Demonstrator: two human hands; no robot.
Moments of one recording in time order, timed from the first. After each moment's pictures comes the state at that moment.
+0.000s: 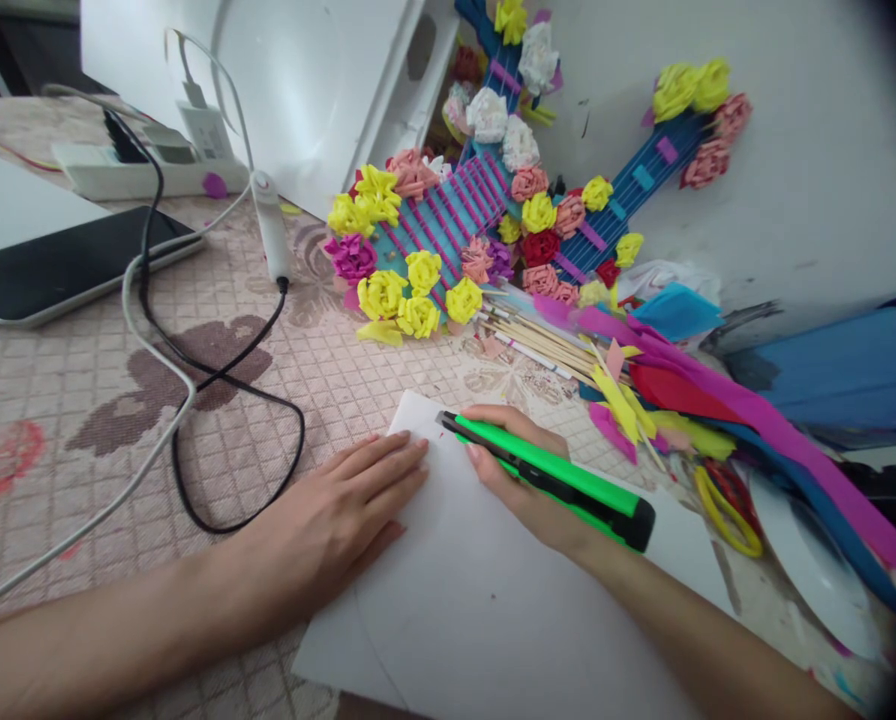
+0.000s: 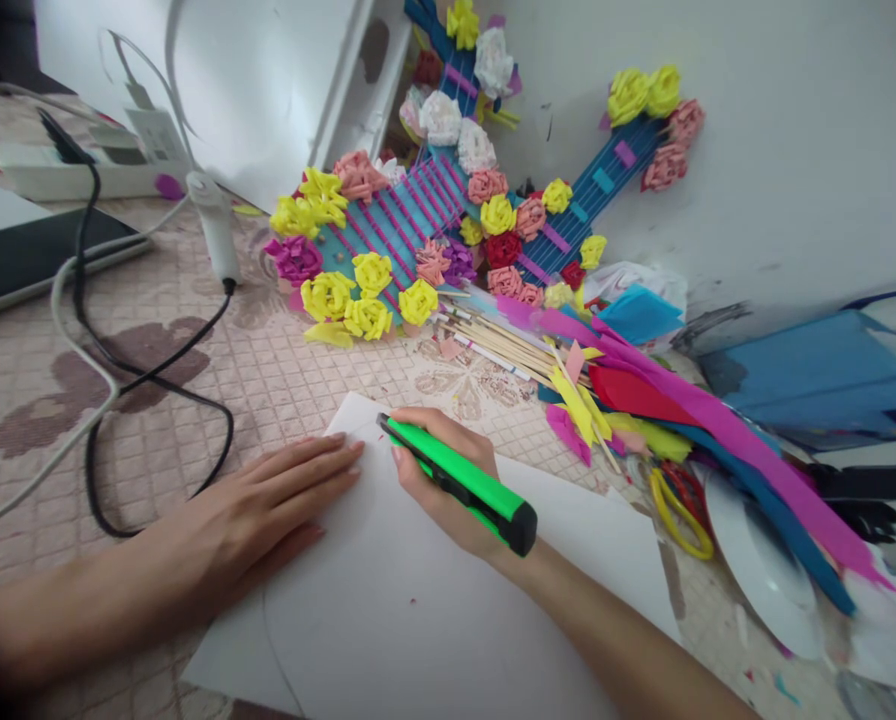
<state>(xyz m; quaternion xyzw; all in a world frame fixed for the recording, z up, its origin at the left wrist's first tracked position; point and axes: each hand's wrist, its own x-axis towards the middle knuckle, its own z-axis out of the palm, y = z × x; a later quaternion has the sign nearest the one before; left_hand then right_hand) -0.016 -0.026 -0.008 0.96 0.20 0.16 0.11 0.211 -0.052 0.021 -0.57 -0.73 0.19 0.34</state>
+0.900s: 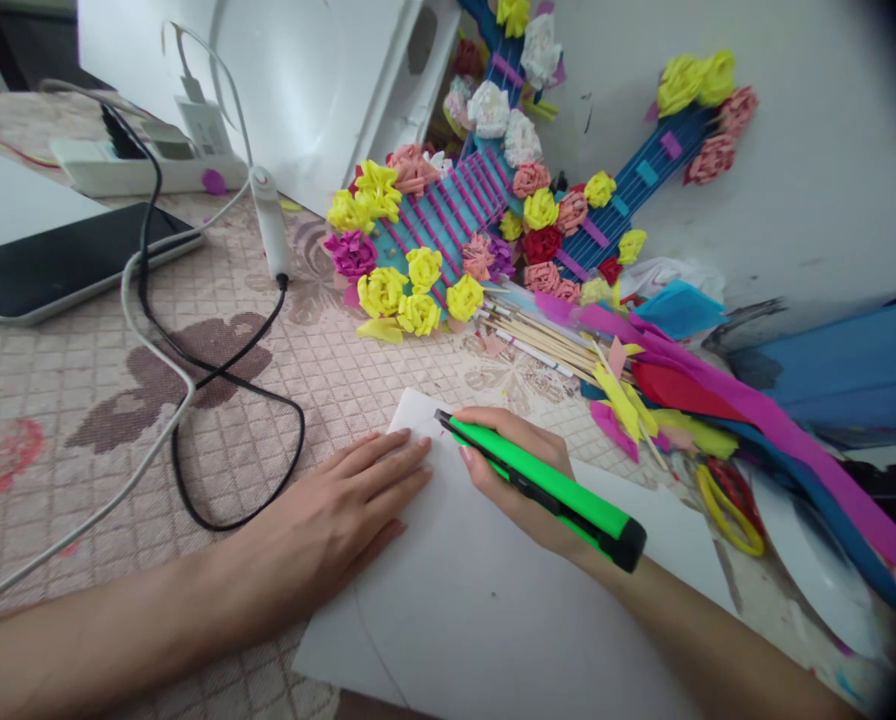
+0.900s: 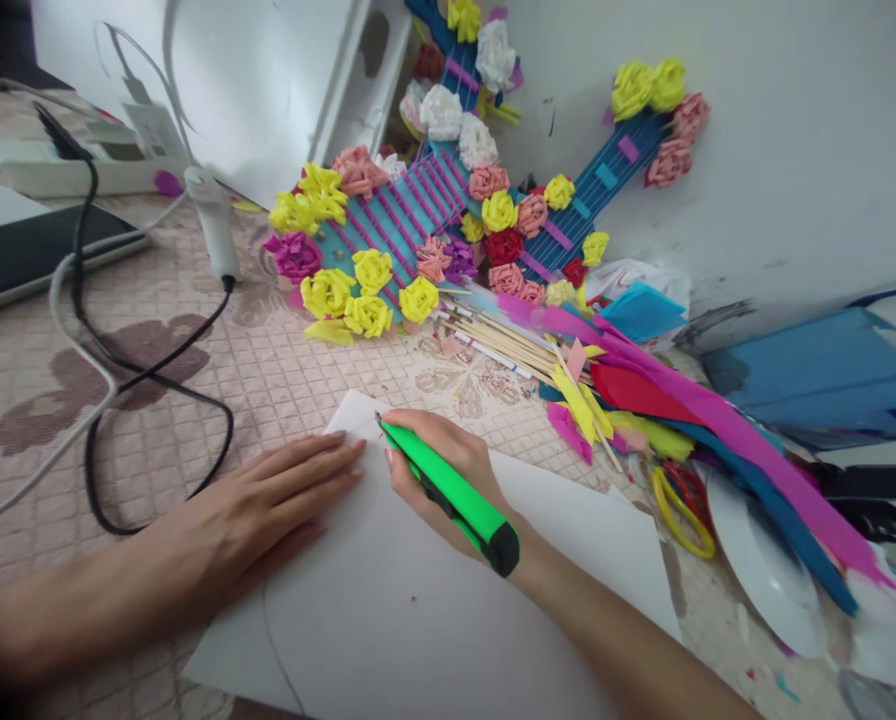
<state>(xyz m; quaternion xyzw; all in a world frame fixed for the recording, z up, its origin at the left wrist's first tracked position) -0.018 -0.027 -0.012 0.95 0.21 0.17 0.14 0.210 -0.052 0.018 -0.53 -0.76 0.16 0.33</state>
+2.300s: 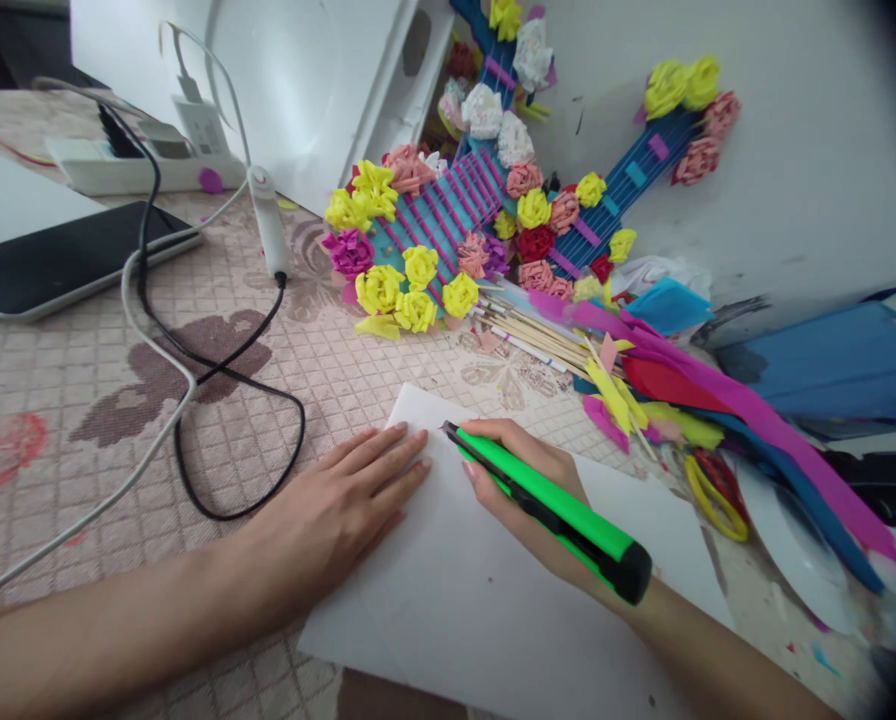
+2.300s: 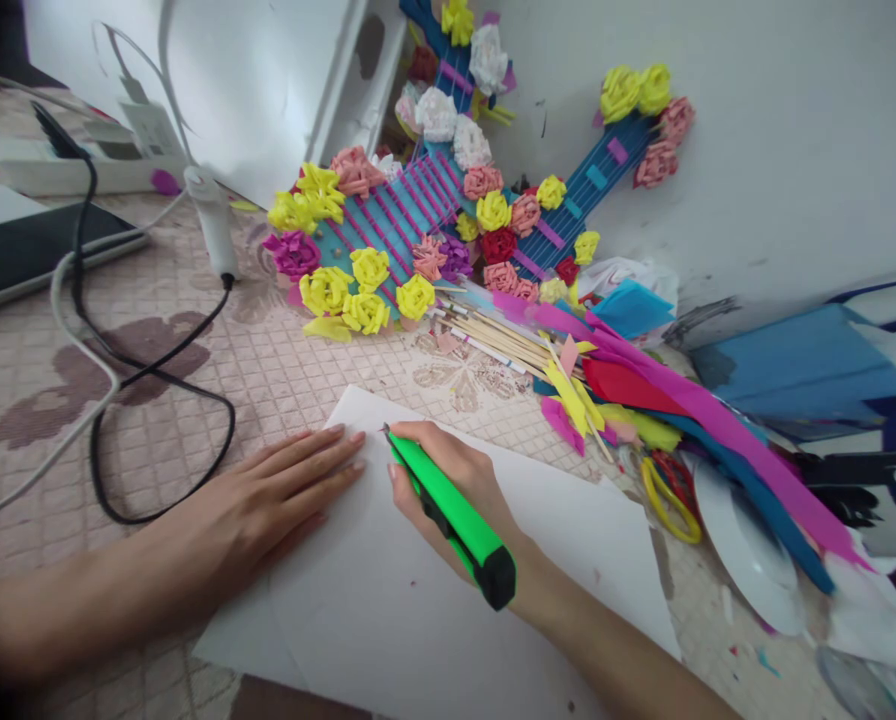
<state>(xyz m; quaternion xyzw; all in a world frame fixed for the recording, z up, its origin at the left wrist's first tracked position) -0.020 -0.030 -0.019 0.97 0.20 0.12 0.08 0.206 -0.075 0.030 -0.59 -0.74 0.18 0.29</state>
